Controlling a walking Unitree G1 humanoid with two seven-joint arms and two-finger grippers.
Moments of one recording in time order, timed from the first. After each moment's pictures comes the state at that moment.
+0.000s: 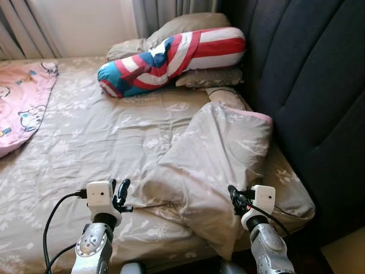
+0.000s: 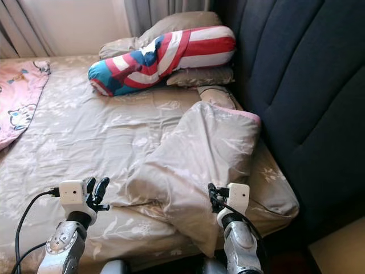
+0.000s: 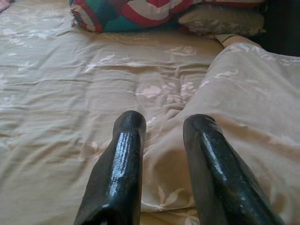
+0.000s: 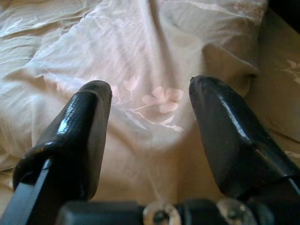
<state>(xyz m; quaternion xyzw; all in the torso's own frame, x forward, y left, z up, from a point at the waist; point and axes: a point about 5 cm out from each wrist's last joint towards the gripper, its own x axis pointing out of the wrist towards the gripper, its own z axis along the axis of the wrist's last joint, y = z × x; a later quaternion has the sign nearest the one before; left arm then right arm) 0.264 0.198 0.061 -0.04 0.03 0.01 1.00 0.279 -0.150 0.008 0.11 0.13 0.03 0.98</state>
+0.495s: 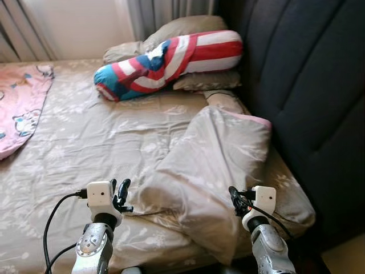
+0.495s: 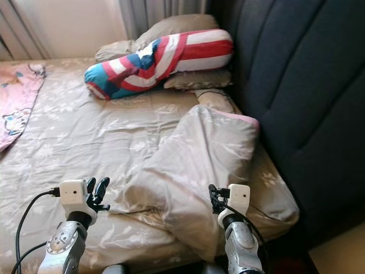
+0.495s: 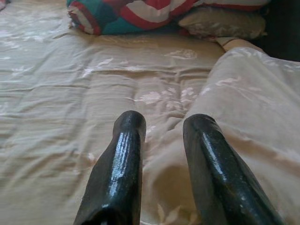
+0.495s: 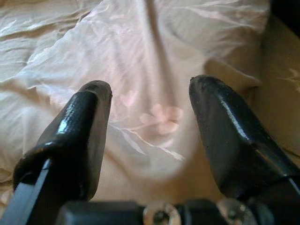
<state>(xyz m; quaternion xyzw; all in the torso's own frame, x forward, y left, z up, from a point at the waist) 0.264 0.197 0.061 -0.04 0.03 0.01 1.00 0.278 -0.152 0.005 0.11 0.14 0.03 0.98</state>
